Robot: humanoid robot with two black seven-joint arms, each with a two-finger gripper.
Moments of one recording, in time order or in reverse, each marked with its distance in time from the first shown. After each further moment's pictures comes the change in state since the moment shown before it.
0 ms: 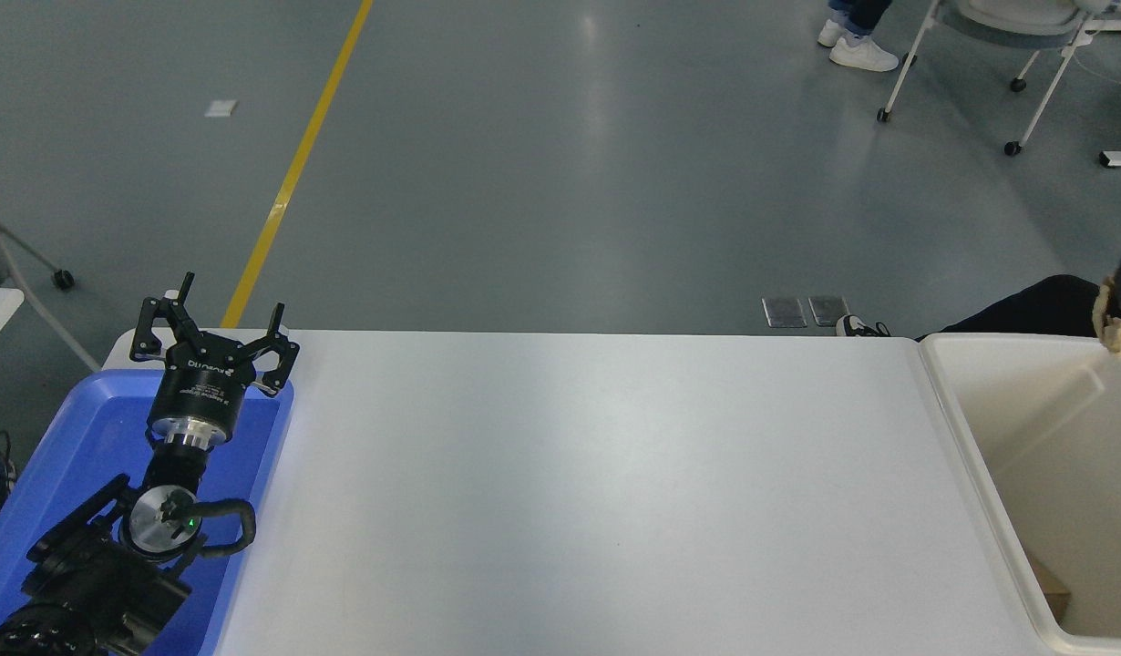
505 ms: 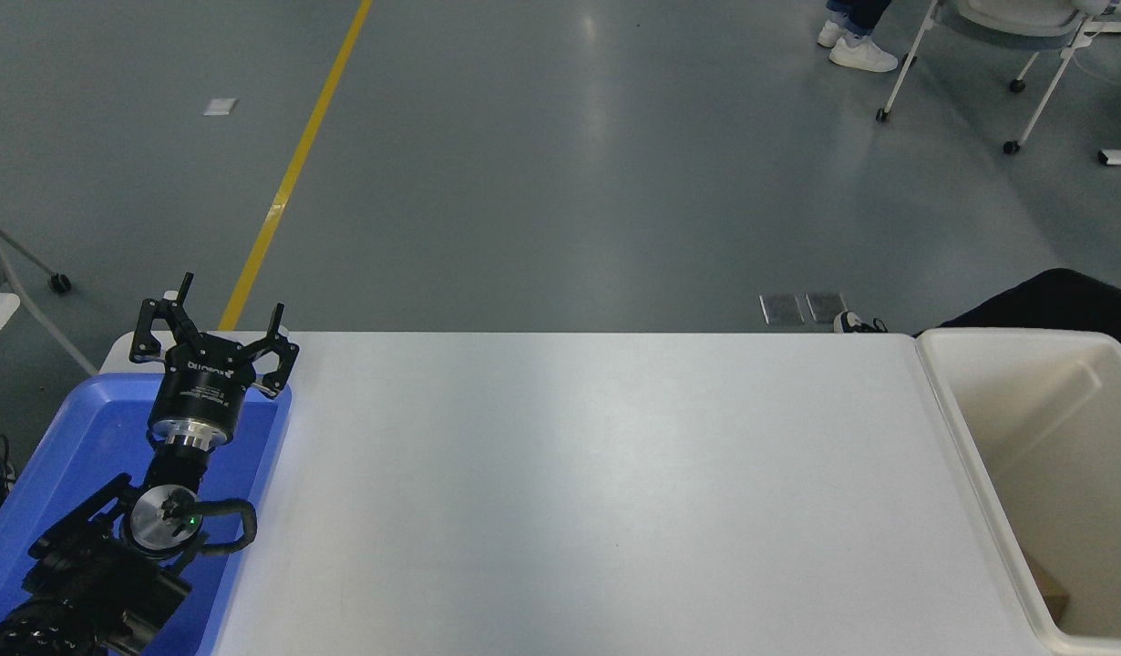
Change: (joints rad) left arm -0.001 0.000 0.000 0.000 0.000 0.000 -0.001; right arm -0.893 0.250 0.468 -0.517 0.066 -0.374 0.032
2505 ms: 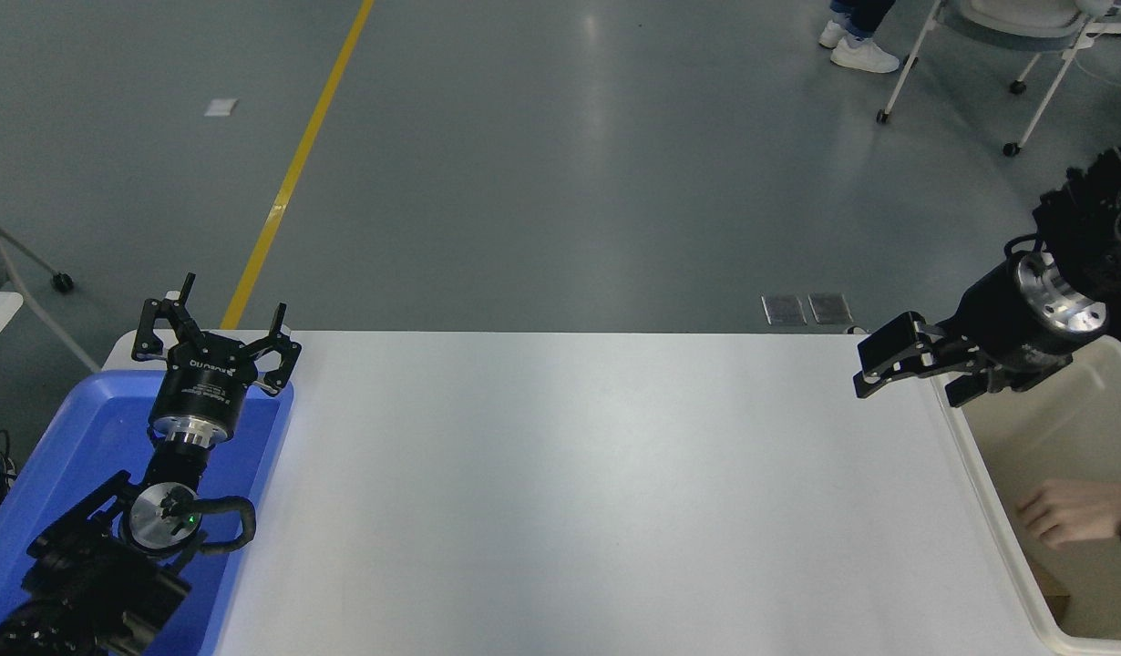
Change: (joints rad) left arm 0.001 0.000 0.000 0.000 -0.001 0.000 0.002; right arm 1.161 0.328 -0.552 0.902 0.544 0.480 -0.019
